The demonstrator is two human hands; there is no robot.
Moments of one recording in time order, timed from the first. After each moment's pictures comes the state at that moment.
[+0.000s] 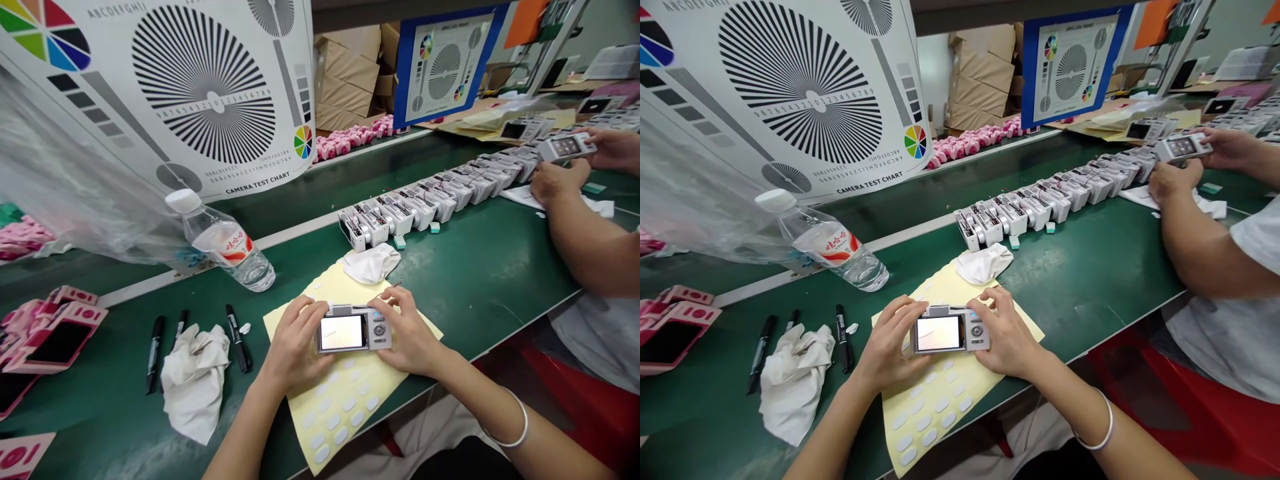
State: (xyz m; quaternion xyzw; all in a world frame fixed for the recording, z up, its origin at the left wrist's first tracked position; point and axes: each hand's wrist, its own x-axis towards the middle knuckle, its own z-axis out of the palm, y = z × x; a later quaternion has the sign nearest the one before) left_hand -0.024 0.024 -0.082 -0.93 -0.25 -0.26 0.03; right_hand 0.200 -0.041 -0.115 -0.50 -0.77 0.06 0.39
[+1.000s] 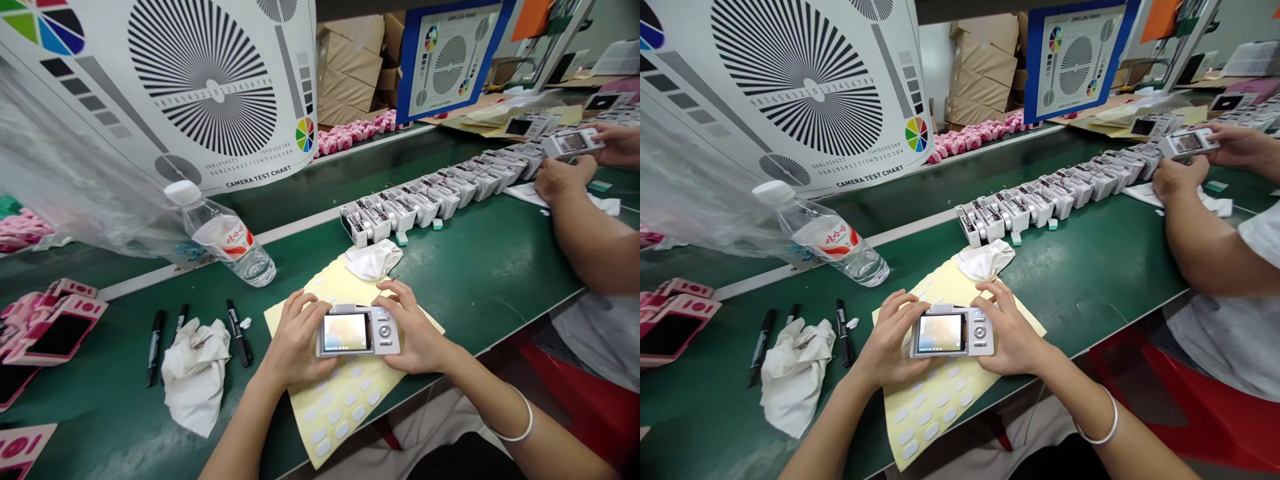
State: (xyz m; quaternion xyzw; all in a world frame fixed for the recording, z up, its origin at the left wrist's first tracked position) left_hand -0.022 0.022 -0.076 -0.94 -0.24 -0.24 -0.02; right_hand 0.207 -0.044 -0.108 -0.47 -0.78 0.12 0.39
